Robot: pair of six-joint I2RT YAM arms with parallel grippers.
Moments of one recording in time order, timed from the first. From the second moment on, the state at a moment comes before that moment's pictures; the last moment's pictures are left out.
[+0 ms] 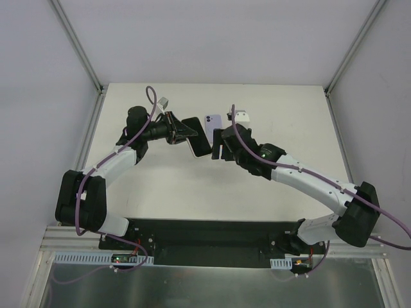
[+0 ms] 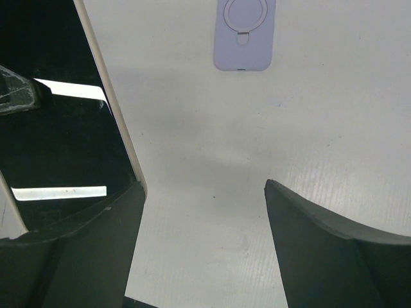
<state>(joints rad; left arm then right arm) -0.25 1.43 0.84 0.36 0.94 -1.25 0.93 1.38 1.17 -0.50 0.44 0.60</state>
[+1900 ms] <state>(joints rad) -0.25 1.44 0.85 0.80 1.03 -1.53 0.70 1.14 0.78 0.08 -0.32 0.97</state>
